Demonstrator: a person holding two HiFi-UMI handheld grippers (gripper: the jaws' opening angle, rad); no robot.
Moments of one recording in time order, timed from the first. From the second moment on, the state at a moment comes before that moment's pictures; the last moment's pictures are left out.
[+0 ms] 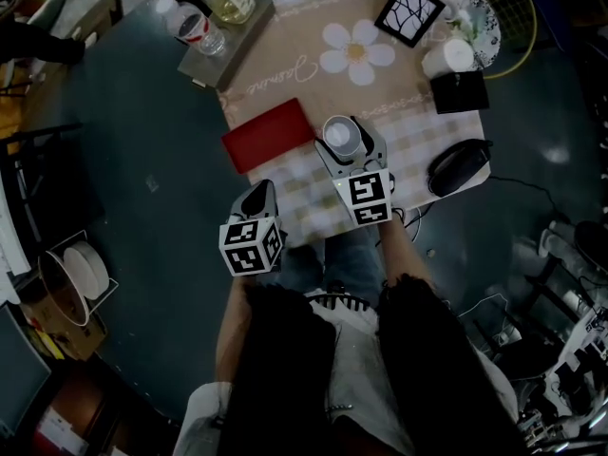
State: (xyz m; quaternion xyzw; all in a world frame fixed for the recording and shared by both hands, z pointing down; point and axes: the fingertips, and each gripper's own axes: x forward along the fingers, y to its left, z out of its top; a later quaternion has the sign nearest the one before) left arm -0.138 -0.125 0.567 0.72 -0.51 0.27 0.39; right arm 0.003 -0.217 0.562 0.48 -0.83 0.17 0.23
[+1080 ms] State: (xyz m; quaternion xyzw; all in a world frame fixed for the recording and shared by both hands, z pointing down) left arm -0.127 -0.110 0.588 0.71 -0.50 0.31 0.39; right arm 0.033 -0.203 0.587 0.48 -0.83 0.19 0.22
